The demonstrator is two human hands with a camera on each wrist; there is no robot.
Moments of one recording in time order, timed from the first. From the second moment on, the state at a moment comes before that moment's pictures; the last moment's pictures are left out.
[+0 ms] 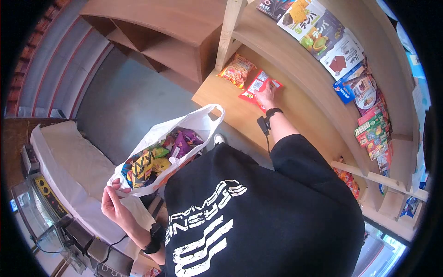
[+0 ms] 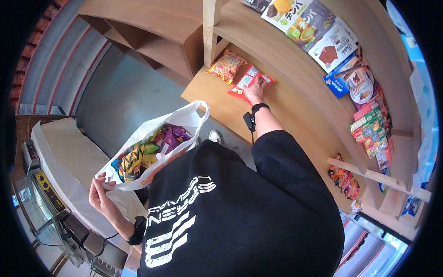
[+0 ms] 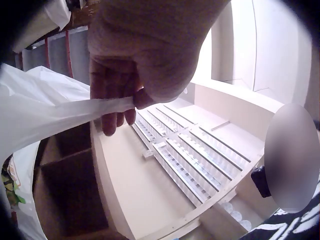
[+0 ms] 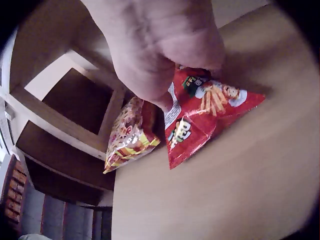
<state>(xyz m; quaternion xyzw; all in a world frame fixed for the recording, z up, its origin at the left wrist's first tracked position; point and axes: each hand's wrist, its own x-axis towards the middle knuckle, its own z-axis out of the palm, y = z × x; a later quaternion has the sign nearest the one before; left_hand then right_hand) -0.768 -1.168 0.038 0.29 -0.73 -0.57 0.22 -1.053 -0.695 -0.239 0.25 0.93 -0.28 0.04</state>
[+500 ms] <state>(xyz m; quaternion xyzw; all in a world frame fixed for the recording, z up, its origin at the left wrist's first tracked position) -0.763 -1.168 0.036 0.31 -0.75 -0.55 0.20 -1.019 -0.706 -0.270 0.23 0.95 -0.22 -0.02</state>
